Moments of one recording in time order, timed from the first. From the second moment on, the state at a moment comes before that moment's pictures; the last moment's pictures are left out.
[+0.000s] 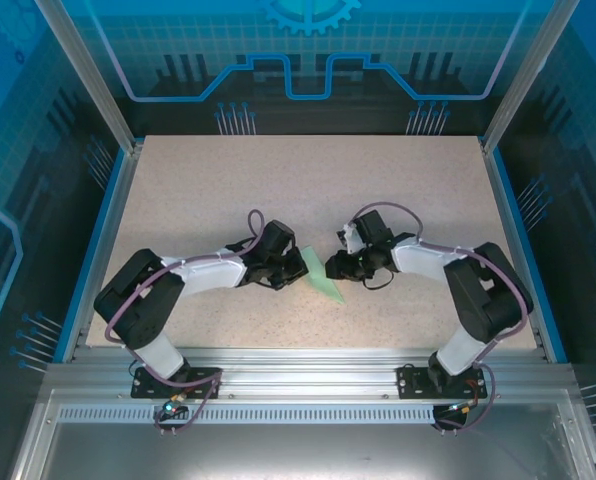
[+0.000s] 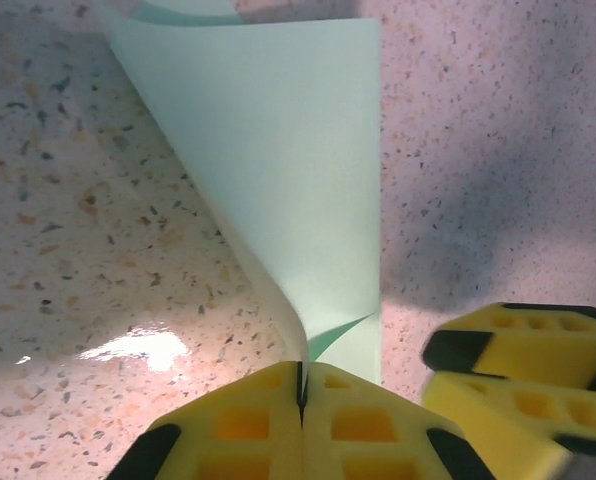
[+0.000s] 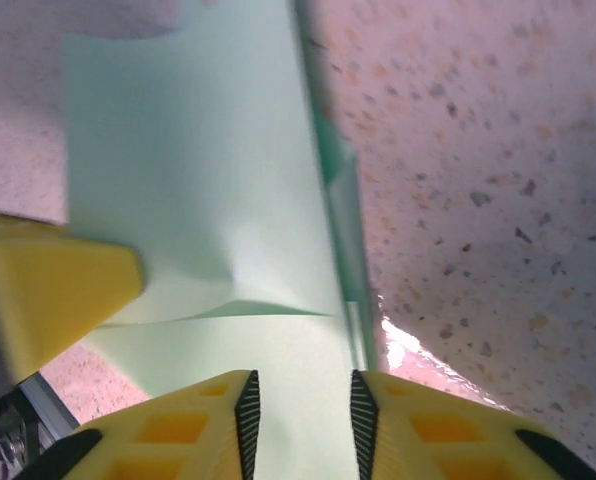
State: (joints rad) left arm -0.65 1.66 0.85 -0.12 0.25 -1.16; right arm 0.47 1.62 0.82 -0.28 -0.51 0.46
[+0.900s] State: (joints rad) left arm -0.60 1.72 0.93 -0.19 0.40 -1.13; right arm 0.77 1.43 0.65 -0.15 -0.17 0.14
